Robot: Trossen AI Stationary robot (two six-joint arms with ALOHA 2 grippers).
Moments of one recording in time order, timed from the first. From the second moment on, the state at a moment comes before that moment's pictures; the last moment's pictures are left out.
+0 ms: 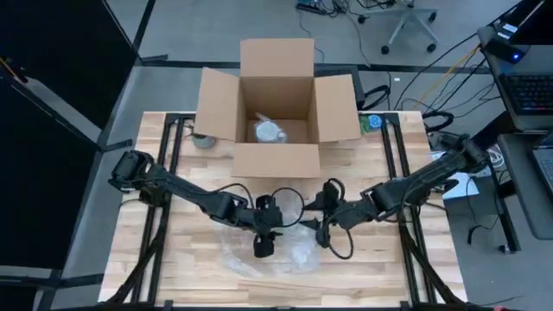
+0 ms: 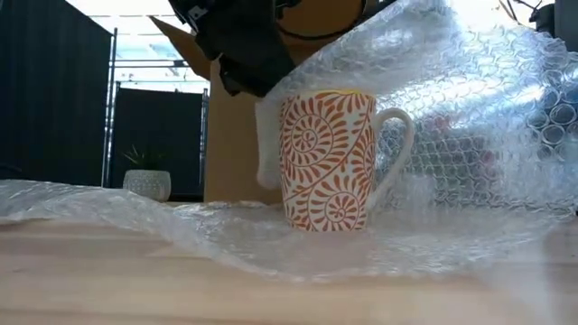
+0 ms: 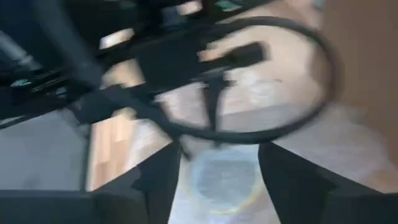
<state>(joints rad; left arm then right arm) -0.32 1.75 1.19 -0.26 -0.13 -0.33 0.41 1.39 1.02 -0.27 0.44 0.64</state>
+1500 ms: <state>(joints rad) -0.32 1.75 1.19 -0.24 -0.13 -0.33 0.33 1.66 1.26 -0.57 0.33 0.63</state>
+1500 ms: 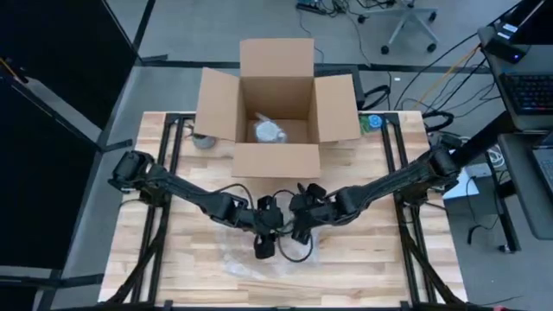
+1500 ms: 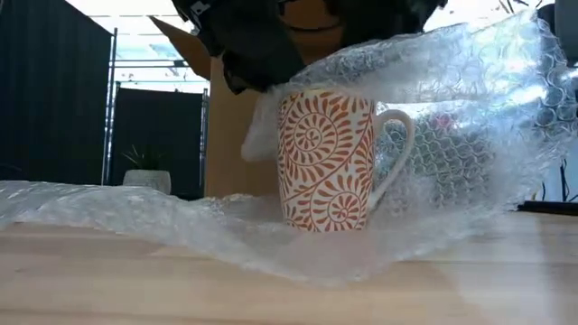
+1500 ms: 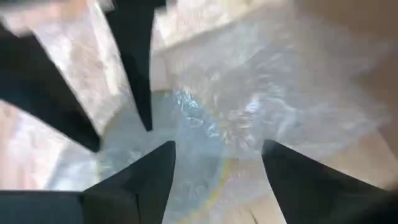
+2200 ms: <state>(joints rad) -0.32 1.75 1.19 -0.24 -0.13 -0.33 0.58 1.53 1.18 -0.84 0.43 0.76</state>
